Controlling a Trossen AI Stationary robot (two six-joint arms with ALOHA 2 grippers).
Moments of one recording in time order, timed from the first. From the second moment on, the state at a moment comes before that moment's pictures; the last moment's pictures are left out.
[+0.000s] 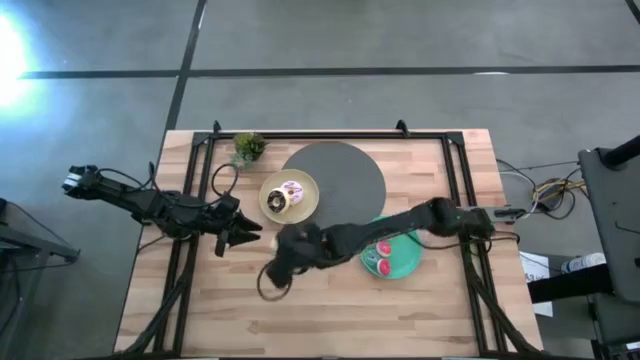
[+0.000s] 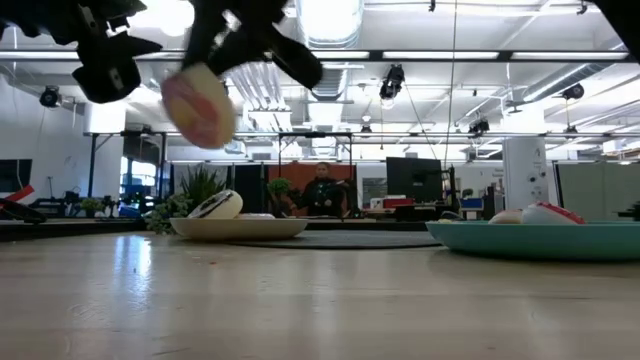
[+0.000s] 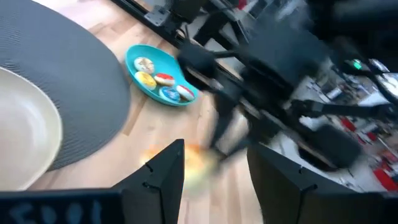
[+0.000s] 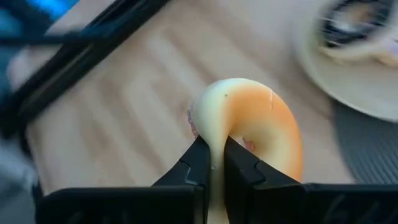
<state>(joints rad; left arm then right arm) -0.31 0.53 0.42 -0.11 -0.15 -0.73 0.27 2.31 2.17 -0.73 0.33 0.89</state>
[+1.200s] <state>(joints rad) -0.31 0.44 0.42 -0.11 -0.48 -0.71 -0.33 2.16 1.53 -0.14 -0.65 1.03</state>
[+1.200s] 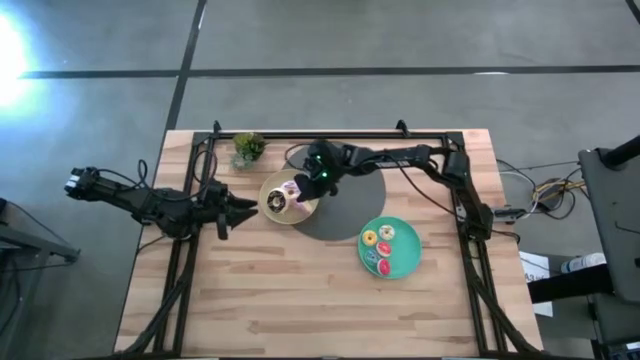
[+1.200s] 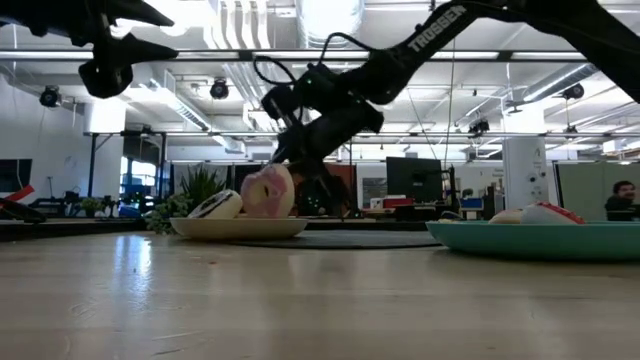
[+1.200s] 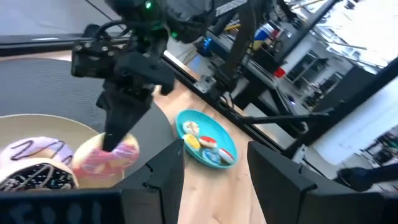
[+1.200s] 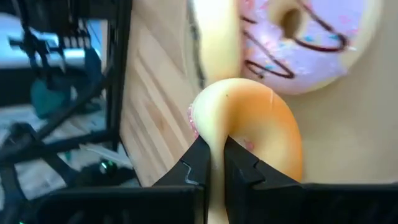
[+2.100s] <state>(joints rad) -0.31 0.45 0.42 -0.11 -0.50 -0.68 -0.40 2.26 2.01 -0.80 -0.34 0.46</state>
